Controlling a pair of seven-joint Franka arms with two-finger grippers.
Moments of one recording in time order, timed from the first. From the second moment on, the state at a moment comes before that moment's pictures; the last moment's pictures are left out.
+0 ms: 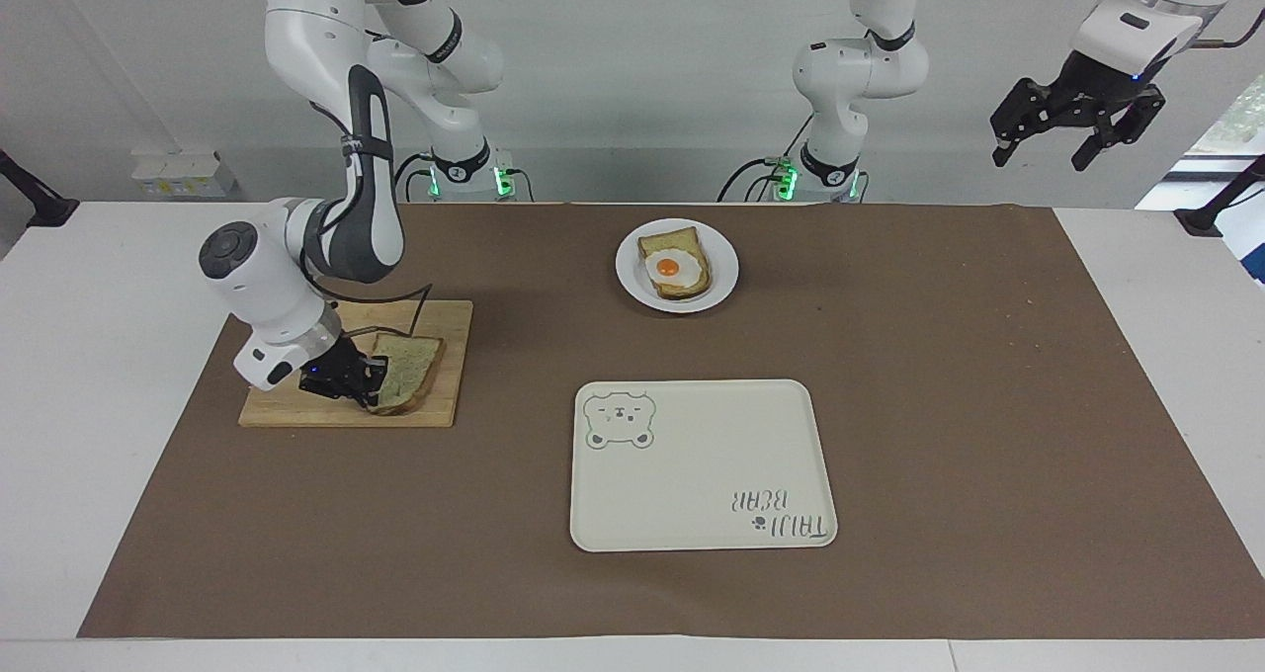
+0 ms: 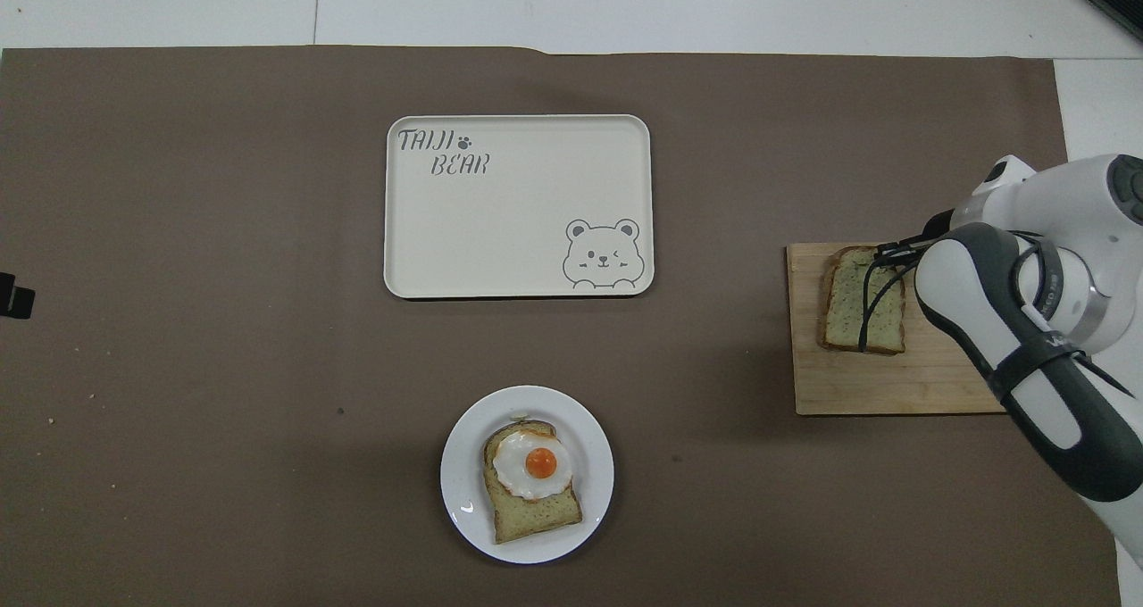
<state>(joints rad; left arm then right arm) -0.03 -0.04 0.02 -1.41 0.00 1.33 0.12 -0.04 0.32 -0.09 -1.92 0.18 2.23 -0.37</state>
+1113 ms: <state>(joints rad) -0.03 -0.04 0.02 -1.41 0.00 1.33 0.12 -0.07 0.22 -0.10 -1.67 0.27 1.61 -0.37</state>
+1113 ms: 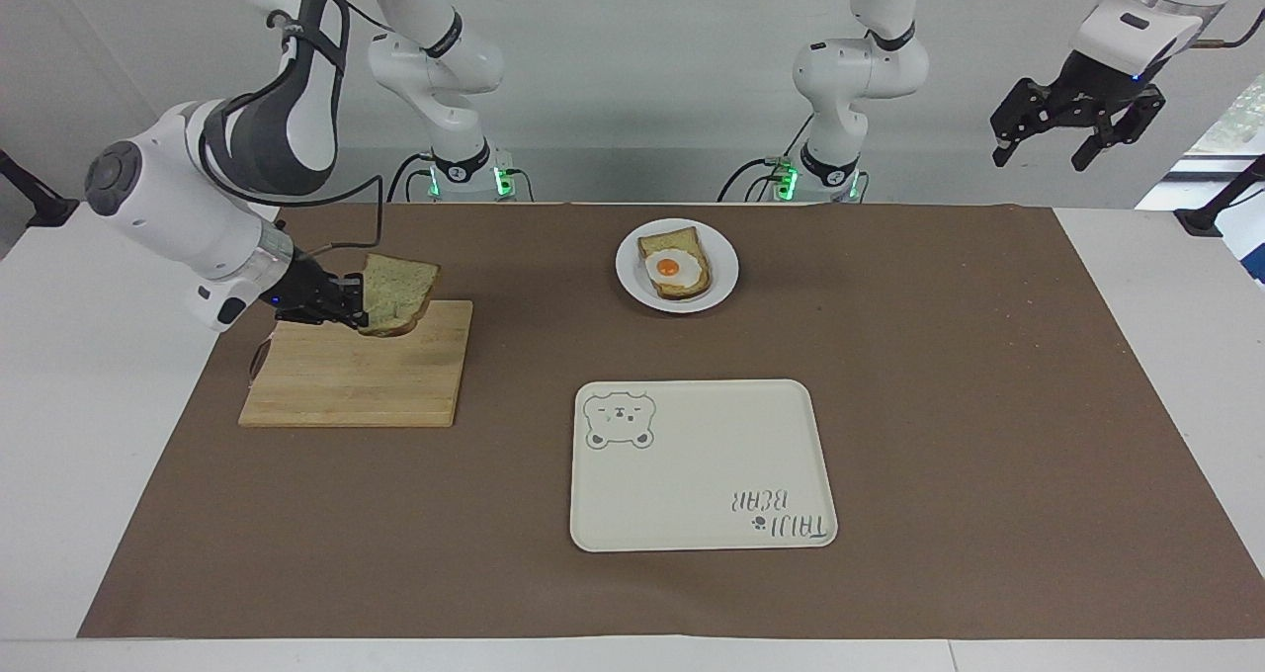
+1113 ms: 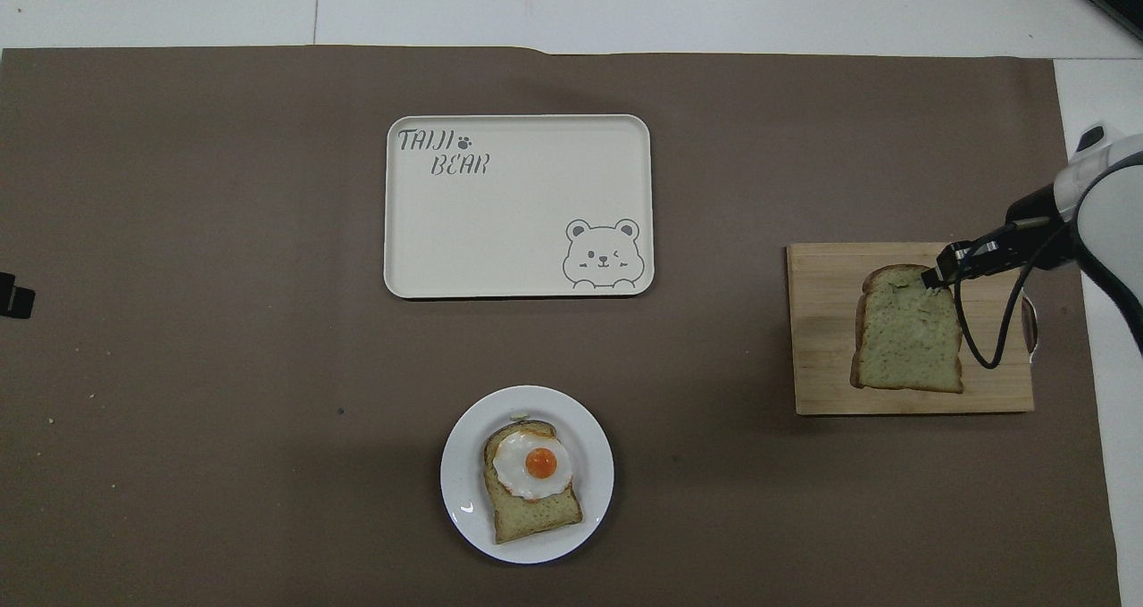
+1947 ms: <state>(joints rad) -0.03 -0.04 0.02 -1.41 0.00 1.33 0.12 0.02 0.20 -0.02 -1.67 0.31 1.49 -0.38</state>
